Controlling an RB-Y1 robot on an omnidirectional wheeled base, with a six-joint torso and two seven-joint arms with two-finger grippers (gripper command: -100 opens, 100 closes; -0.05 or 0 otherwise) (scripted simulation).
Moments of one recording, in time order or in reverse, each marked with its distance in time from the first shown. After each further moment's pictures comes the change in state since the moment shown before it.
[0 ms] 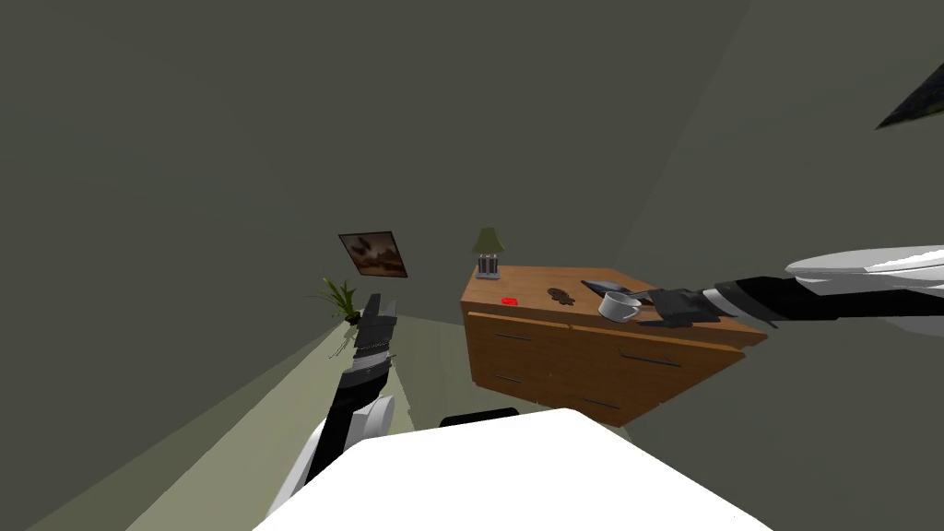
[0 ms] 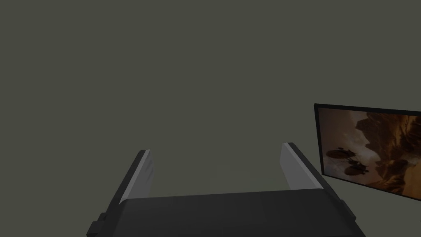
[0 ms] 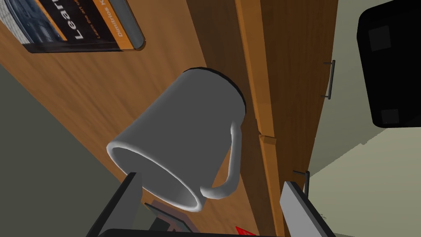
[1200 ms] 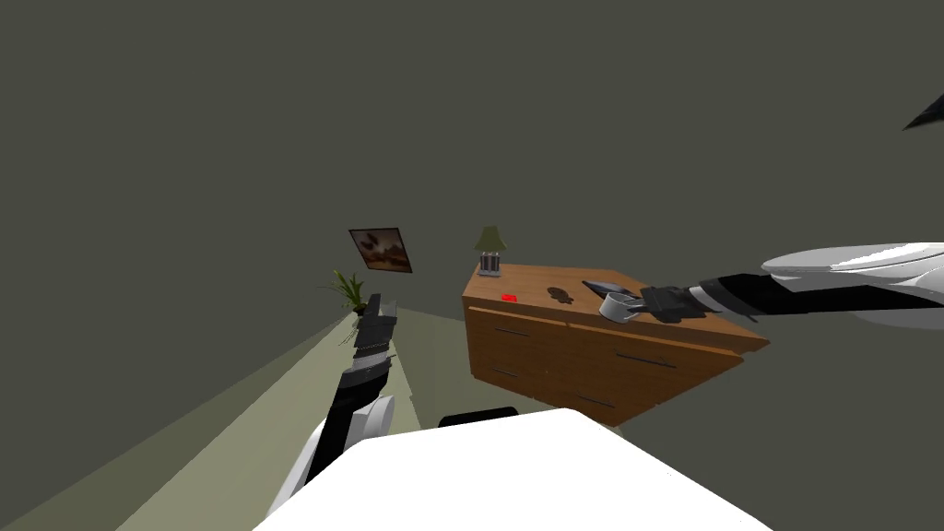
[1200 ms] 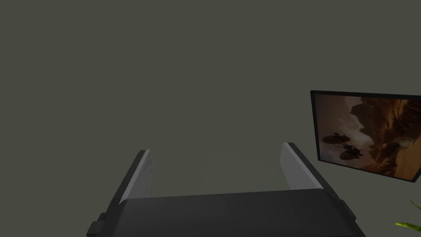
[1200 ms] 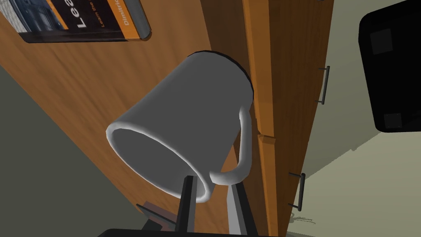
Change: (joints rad) left arm 0.000 0.000 0.000 0.000 0.000 0.000 0.000; right arm -0.032 -0.015 -0.009 -0.024 0.063 0.041 -0.067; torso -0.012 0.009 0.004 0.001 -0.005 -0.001
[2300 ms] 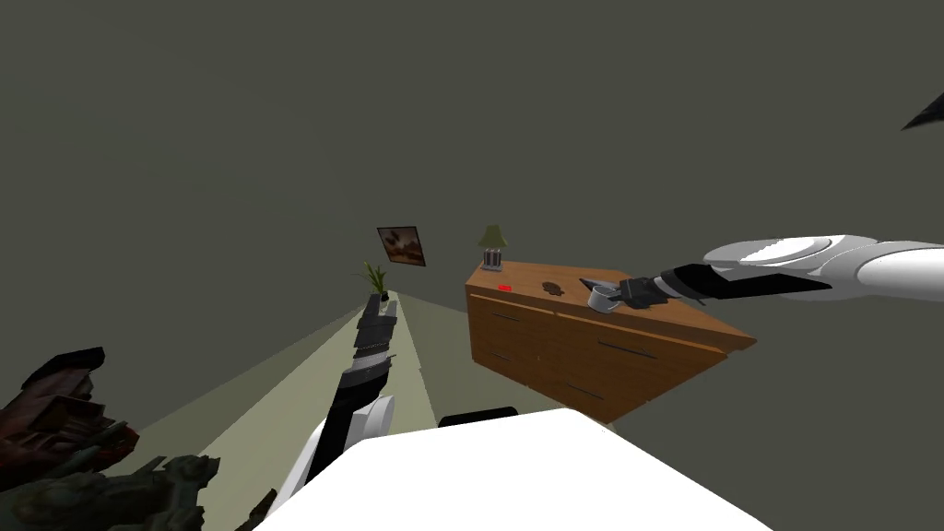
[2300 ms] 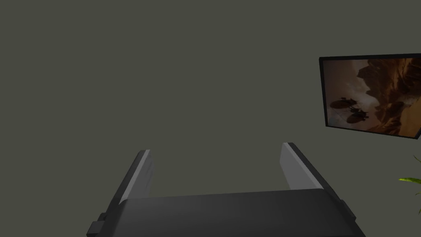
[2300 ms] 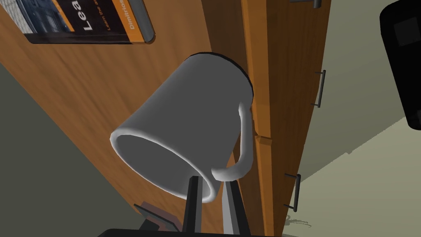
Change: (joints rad) left arm 0.000 0.000 0.000 0.000 0.000 0.000 0.000; right arm -0.101 -0.062 -0.023 -0.050 0.202 0.119 -0.302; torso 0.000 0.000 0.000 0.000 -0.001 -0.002
